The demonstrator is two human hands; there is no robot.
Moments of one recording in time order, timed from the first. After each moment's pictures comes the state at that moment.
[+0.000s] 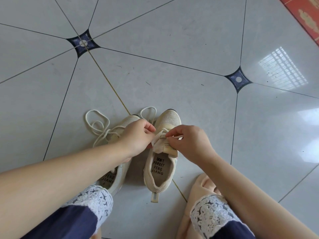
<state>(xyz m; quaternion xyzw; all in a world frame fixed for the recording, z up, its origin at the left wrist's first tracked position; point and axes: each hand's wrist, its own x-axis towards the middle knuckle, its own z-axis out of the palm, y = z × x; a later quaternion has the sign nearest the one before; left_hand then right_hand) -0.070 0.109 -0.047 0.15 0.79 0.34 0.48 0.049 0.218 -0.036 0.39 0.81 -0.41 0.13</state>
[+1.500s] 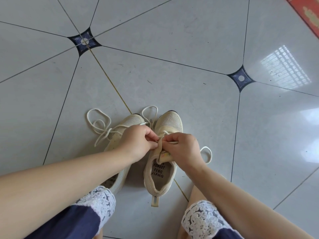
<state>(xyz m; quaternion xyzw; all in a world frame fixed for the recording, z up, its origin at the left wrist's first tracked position) -0.064 0.099 -0.042 0.22 0.82 0.27 0.45 0.047 0.187 -0.050 0.47 0.69 -0.54 0.05</state>
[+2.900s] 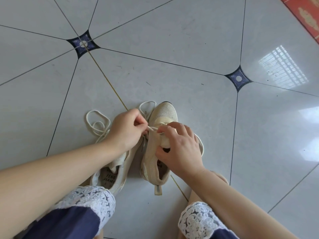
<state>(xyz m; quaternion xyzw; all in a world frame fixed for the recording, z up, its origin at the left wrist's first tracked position) -0.088 0.101 -0.038 0.20 0.82 0.39 0.37 0.051 0.179 -0.043 0.35 0.90 -0.27 0.03</state>
